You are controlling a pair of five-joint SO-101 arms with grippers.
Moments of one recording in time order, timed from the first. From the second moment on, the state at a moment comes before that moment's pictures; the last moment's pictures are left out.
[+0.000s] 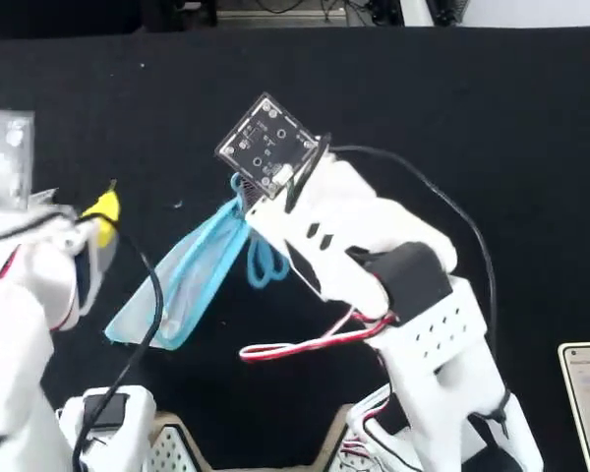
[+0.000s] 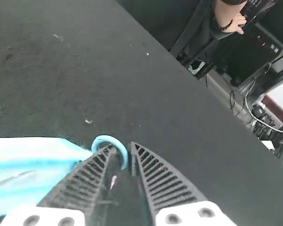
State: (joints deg) left arm -10.4 -51.3 -9.5 99.3 -10.7; right arm -31.3 -38.4 13.7 65.8 22.6
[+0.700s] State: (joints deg) left arm -1.8 -76.0 8.0 97.6 -13.9; right arm -31.1 -37.8 7.7 67.0 22.8
